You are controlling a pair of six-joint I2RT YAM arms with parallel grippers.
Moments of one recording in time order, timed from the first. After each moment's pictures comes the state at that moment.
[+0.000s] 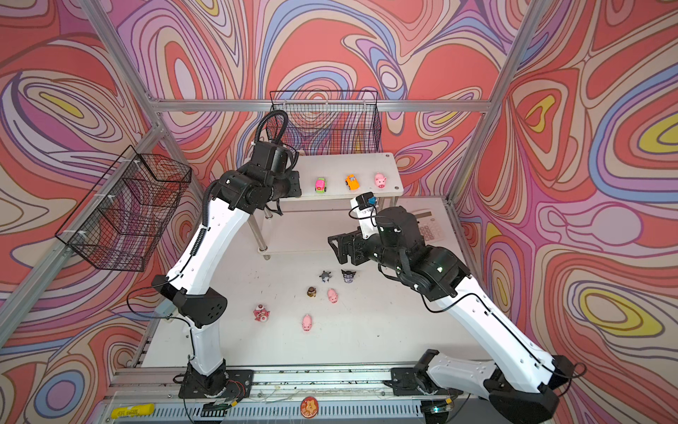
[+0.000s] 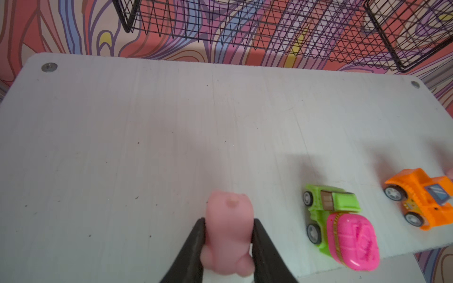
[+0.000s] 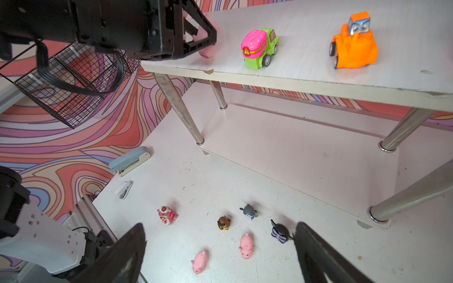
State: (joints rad) left arm -0.57 1.96 2.48 -1.15 -0.30 -0.47; right arm 0.72 1.14 1.47 -0.76 -0.01 0.28
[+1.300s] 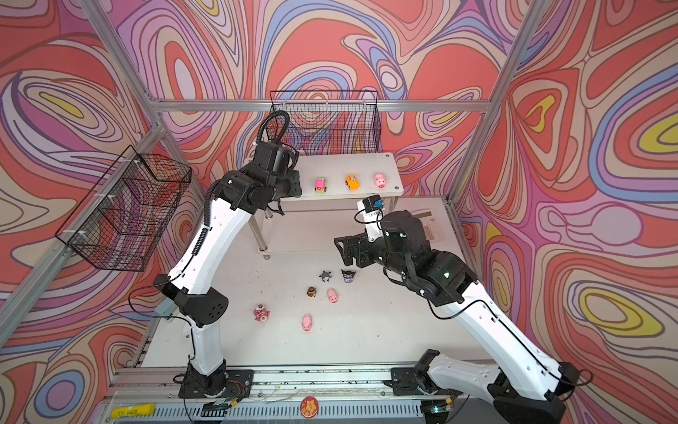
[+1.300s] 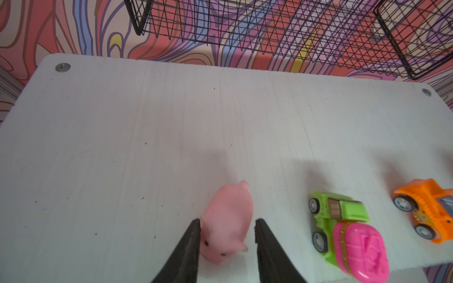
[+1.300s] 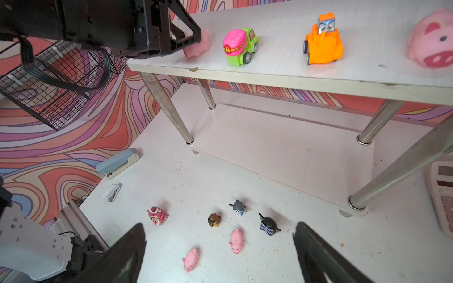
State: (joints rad) left arm -0.57 1.96 2.48 -1.15 -0.34 -0.48; right arm 0.72 1.10 1.44 -0.78 0.05 0.28
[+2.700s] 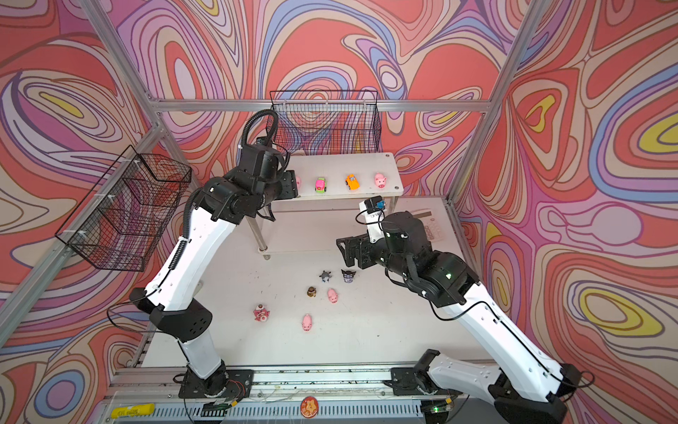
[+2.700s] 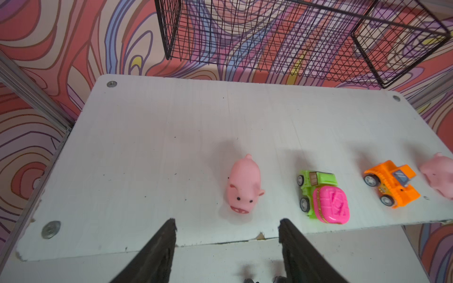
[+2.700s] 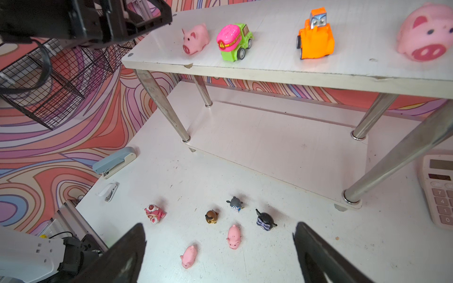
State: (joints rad) left arm -0.61 1.78 2.32 -1.09 -0.41 -0.46; right arm 0.72 1.09 1.44 -0.81 0.06 0.29
